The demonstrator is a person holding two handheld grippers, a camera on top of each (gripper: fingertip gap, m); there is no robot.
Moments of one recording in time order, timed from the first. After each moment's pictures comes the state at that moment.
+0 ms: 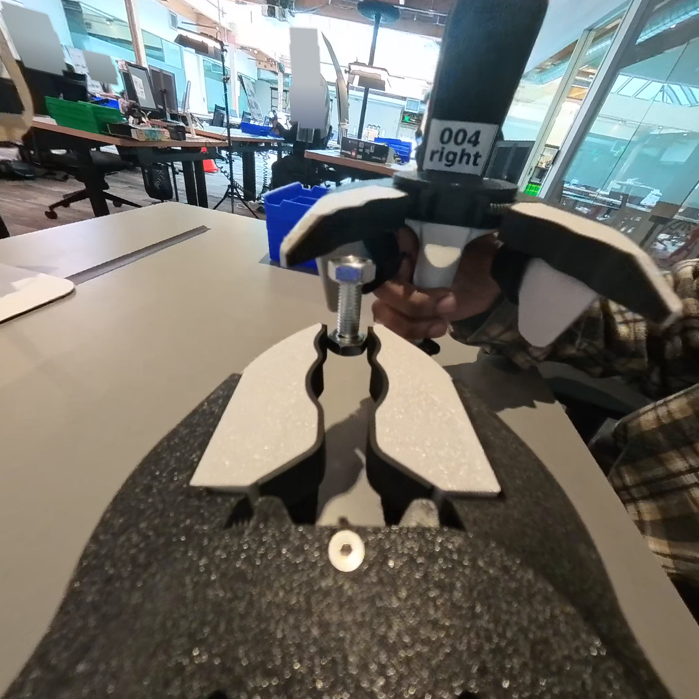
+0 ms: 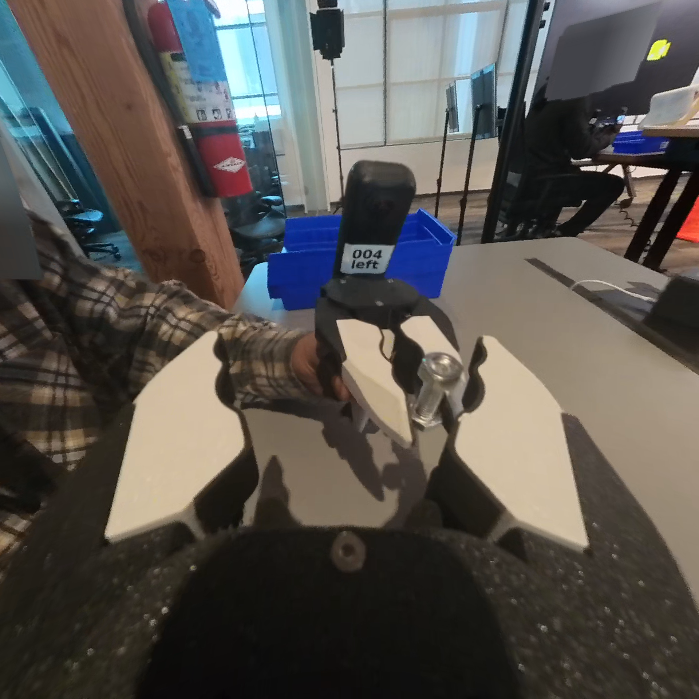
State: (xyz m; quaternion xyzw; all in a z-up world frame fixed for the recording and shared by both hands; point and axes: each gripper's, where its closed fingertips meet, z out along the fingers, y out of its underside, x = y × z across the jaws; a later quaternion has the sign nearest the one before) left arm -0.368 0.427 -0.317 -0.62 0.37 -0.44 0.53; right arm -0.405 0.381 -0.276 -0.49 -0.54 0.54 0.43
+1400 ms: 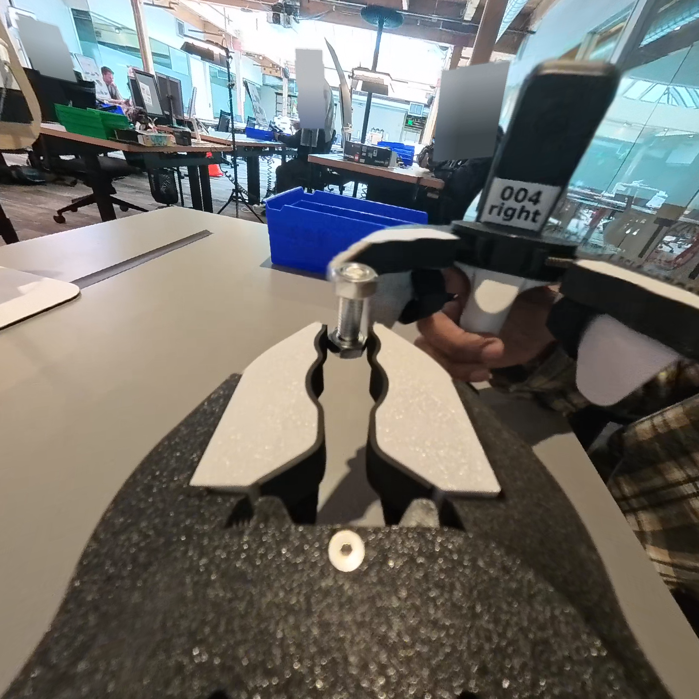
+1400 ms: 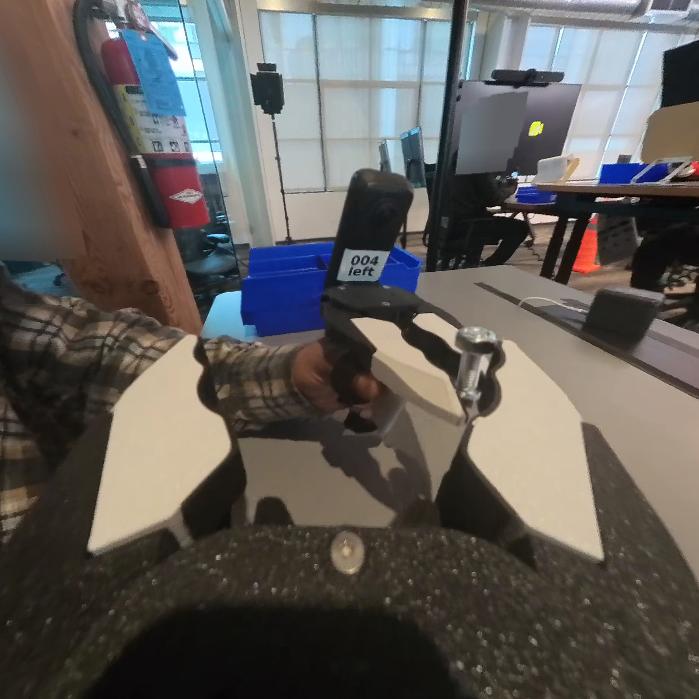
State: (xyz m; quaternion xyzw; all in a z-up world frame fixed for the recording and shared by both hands) left arm -0.367 0.424 -0.314 -0.62 0.36 -0.44 0.54; right arm -0.403 0.360 -0.278 -0.50 -0.47 0.51 0.51
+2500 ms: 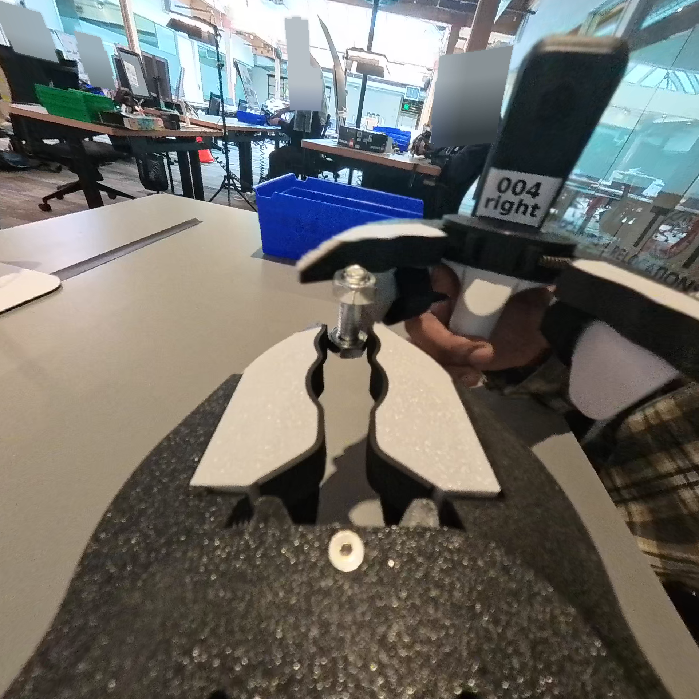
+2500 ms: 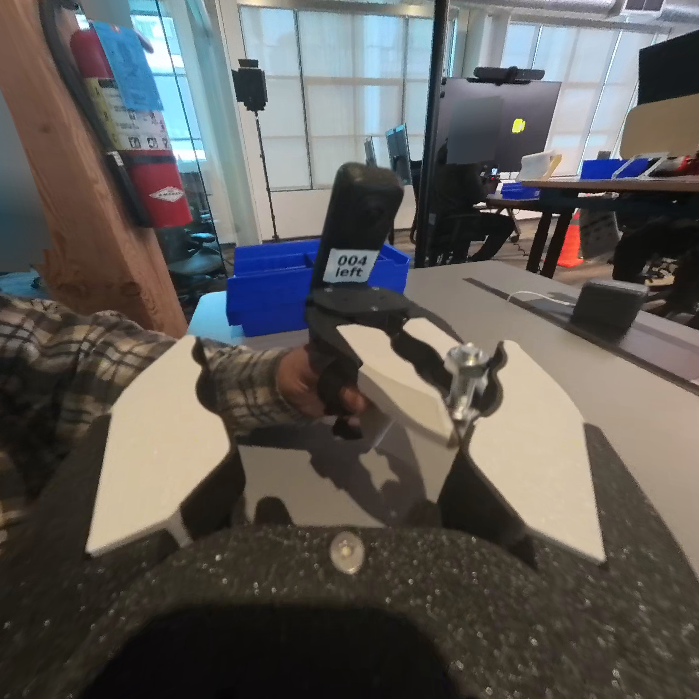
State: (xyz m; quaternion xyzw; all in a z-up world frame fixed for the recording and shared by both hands) left arm -0.359 0.419 -0.318 -0.63 0.37 -0.44 0.52; right arm -0.409 0.366 -0.283 -0.51 -0.46 0.50 0.52
